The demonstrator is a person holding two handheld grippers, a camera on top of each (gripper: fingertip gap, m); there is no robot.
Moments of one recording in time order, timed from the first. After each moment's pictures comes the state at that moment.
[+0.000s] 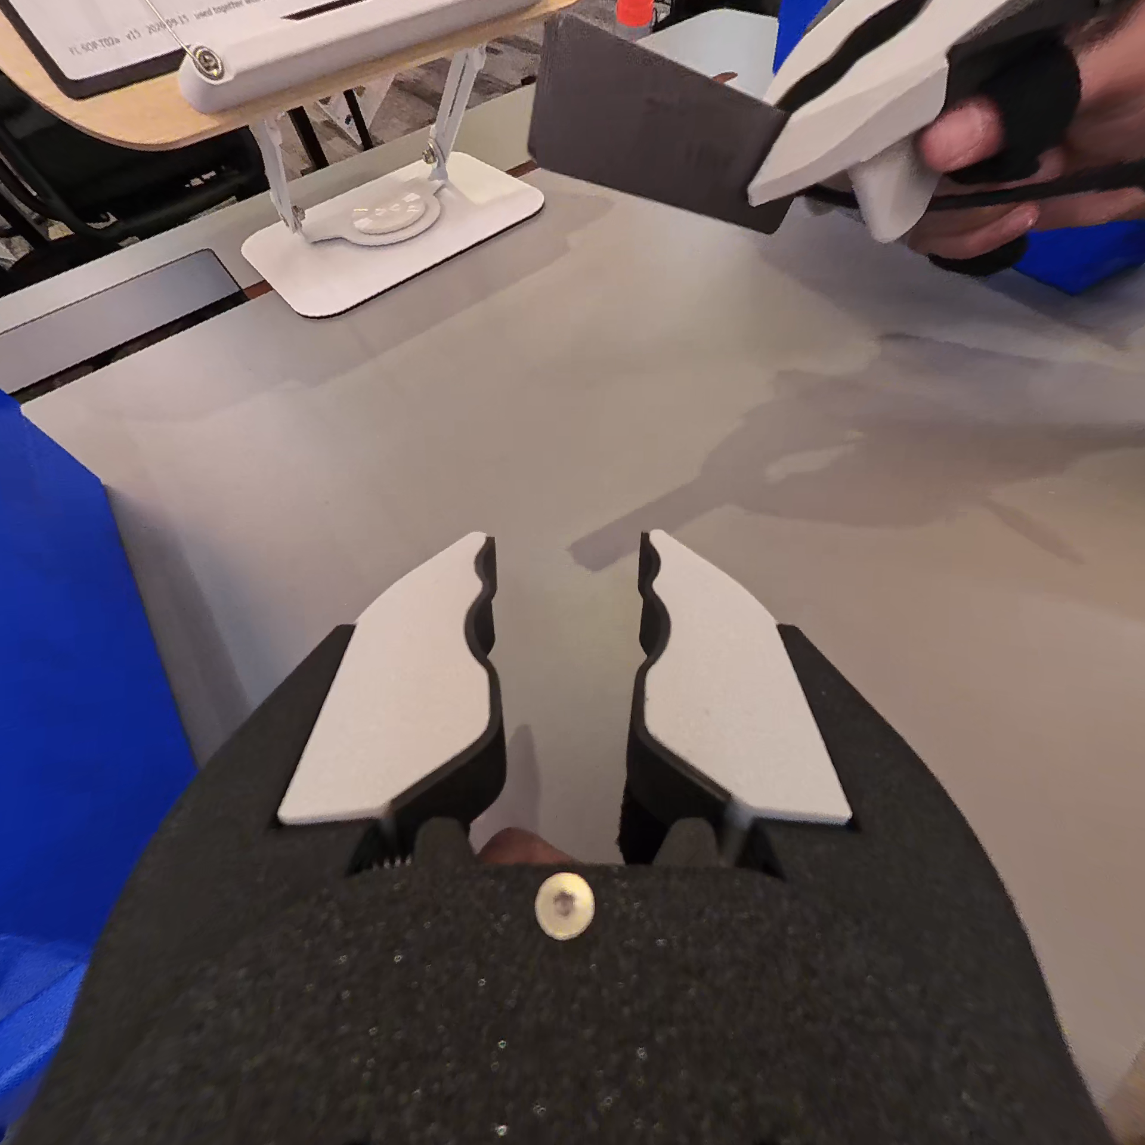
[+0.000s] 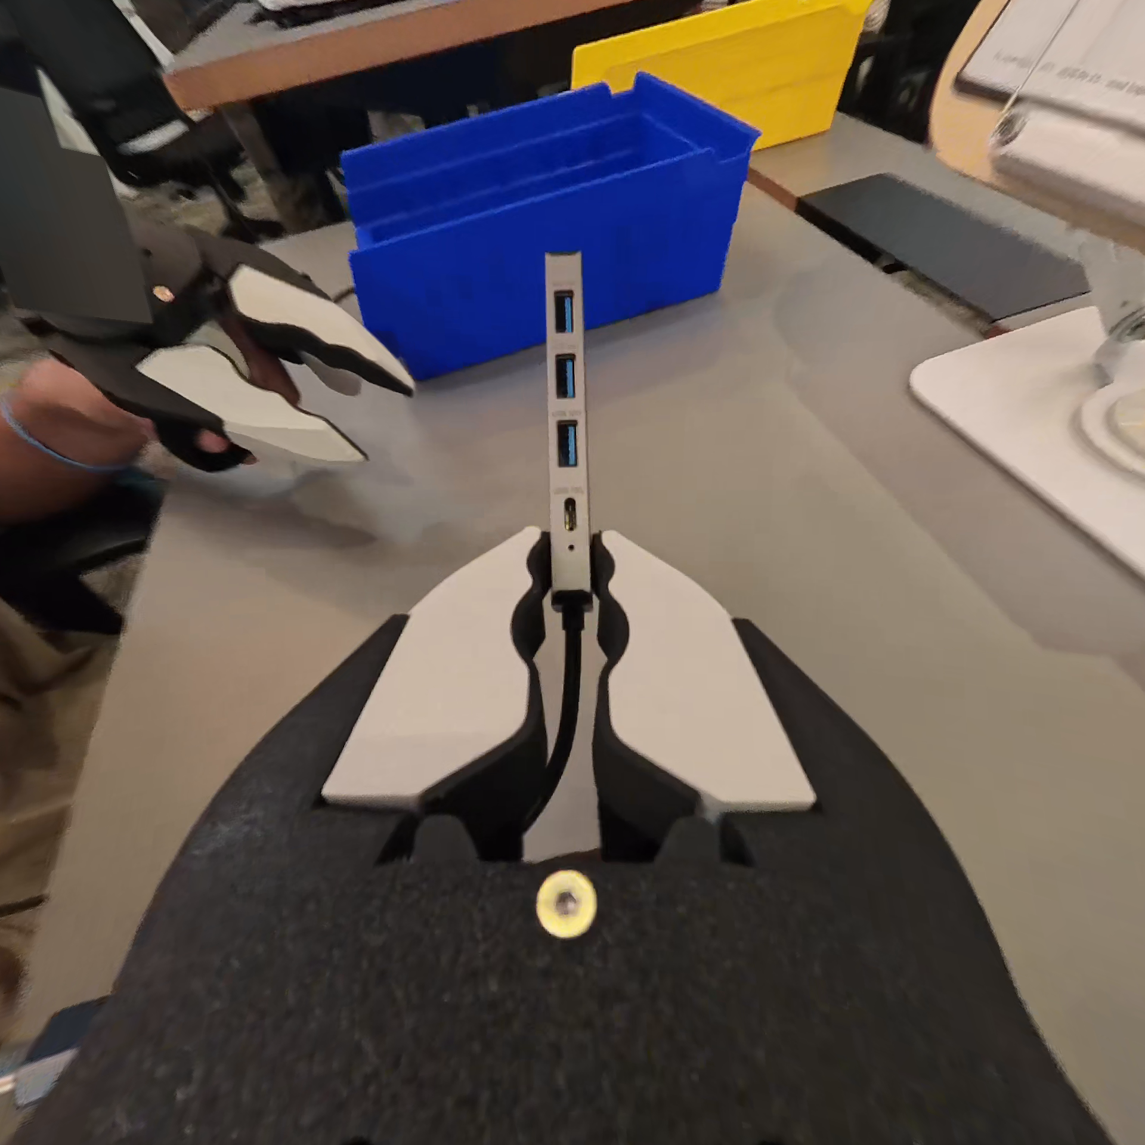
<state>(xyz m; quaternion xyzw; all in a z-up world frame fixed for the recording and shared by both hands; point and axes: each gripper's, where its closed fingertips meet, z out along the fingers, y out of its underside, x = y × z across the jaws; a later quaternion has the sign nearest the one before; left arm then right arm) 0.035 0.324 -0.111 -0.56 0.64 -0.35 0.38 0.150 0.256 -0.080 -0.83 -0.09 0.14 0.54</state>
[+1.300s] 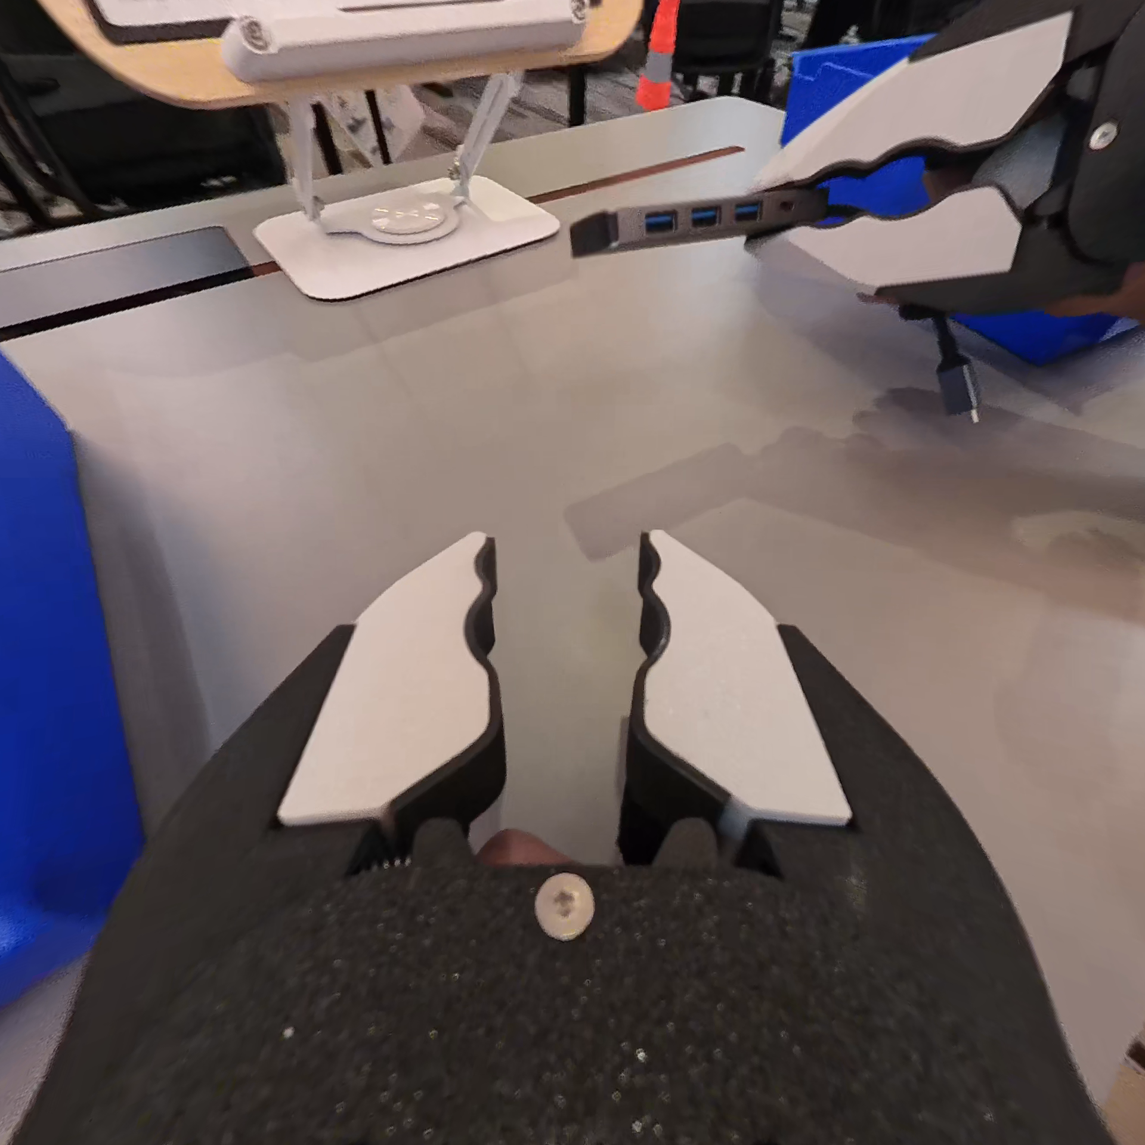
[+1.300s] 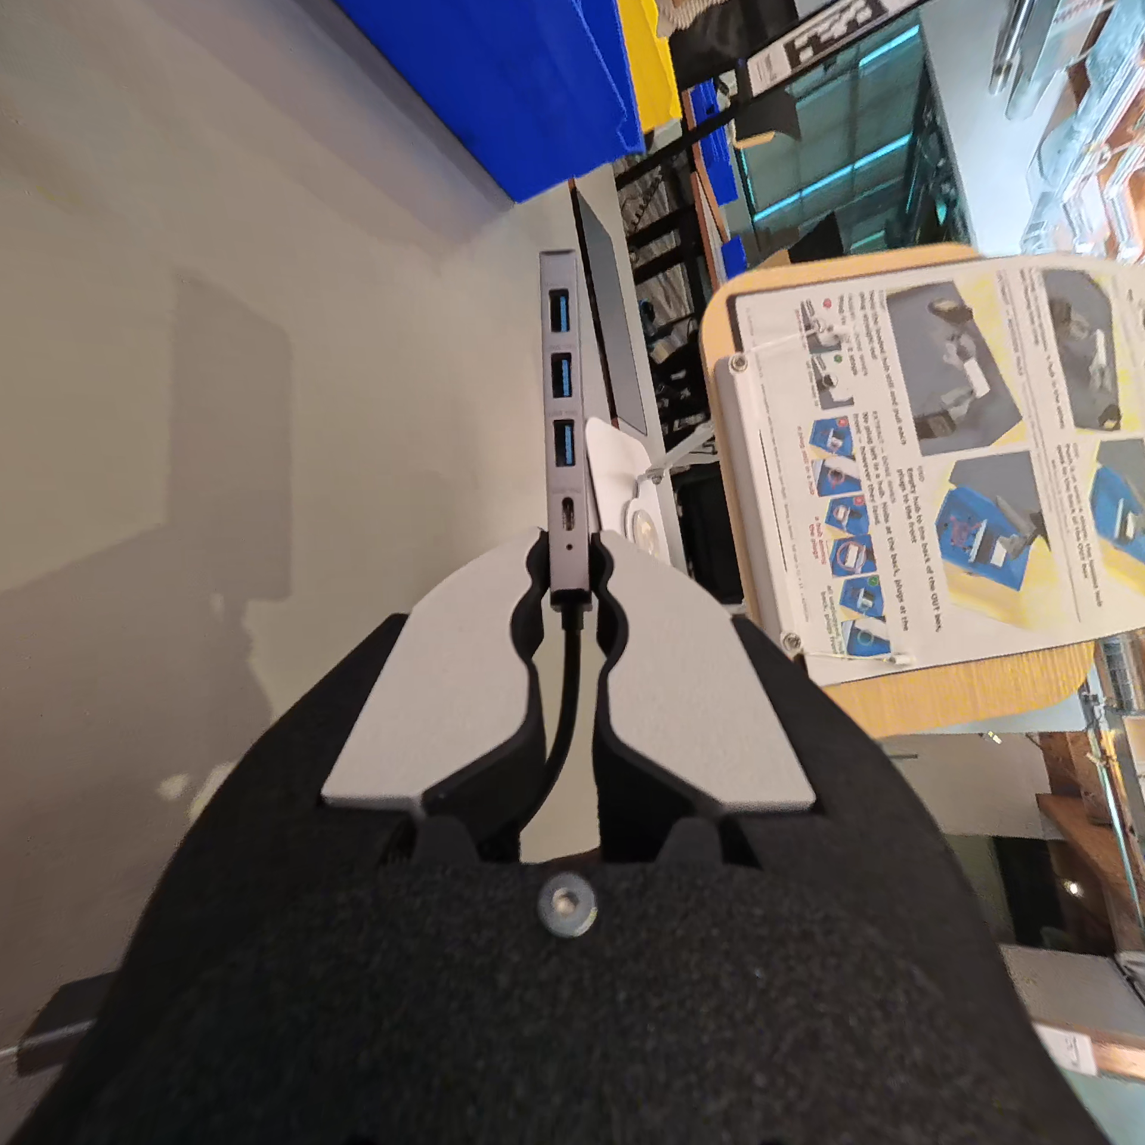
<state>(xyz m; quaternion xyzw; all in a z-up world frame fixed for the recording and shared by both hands) 0.028 0.324 -0.120 -0.58 0.59 -0.40 0.39 0.168 0.253 -0.088 -0.74 -0.32 -0.39 0.45</state>
